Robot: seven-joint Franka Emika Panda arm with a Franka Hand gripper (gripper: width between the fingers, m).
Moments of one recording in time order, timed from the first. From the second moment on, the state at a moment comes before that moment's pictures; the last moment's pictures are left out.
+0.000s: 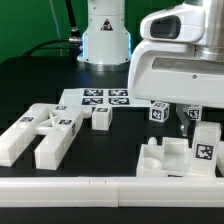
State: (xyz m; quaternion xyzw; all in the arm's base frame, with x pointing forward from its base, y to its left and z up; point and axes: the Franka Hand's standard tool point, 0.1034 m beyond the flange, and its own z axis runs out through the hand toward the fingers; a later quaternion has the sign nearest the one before) arm 0.678 0.091 0.075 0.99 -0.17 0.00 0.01
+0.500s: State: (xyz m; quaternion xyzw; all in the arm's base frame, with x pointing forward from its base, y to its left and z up) arm 0.679 0.096 0.076 0.92 -0.38 0.01 0.00
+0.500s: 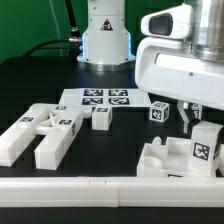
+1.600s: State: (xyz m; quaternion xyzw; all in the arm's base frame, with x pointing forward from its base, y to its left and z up) arm 0.681 0.109 0.075 0.69 -0.73 0.01 -0.03
